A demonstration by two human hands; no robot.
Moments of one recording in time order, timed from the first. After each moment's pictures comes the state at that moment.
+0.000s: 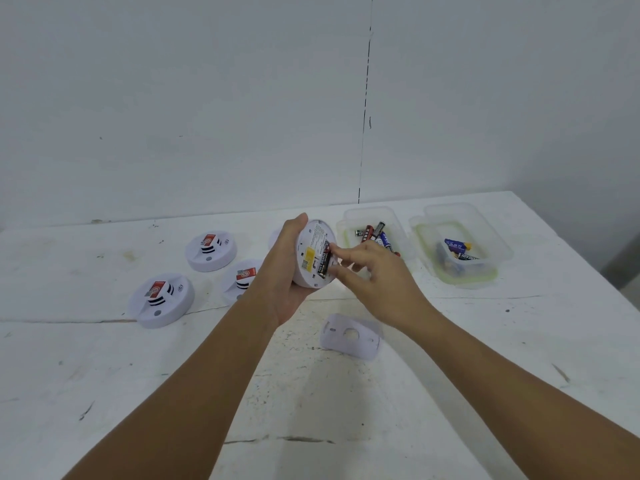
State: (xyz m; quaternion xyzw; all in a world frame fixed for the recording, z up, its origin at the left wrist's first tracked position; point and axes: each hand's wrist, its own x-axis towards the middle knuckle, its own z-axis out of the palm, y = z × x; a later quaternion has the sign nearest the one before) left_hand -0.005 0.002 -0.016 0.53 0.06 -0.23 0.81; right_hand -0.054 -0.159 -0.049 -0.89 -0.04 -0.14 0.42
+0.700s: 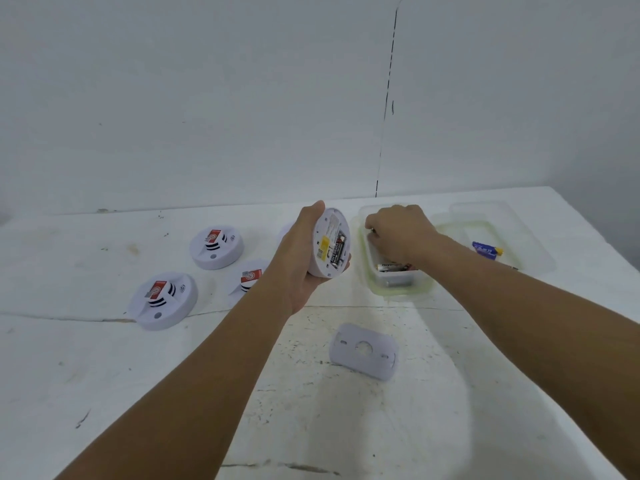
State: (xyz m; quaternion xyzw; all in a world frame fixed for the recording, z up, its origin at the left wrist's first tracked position) left_hand 0.033 -0.012 -0.023 0.53 0.09 -0.22 0.81; right_hand 0.075 -0.209 -0.045 -1.00 -0.04 0.02 -0.07
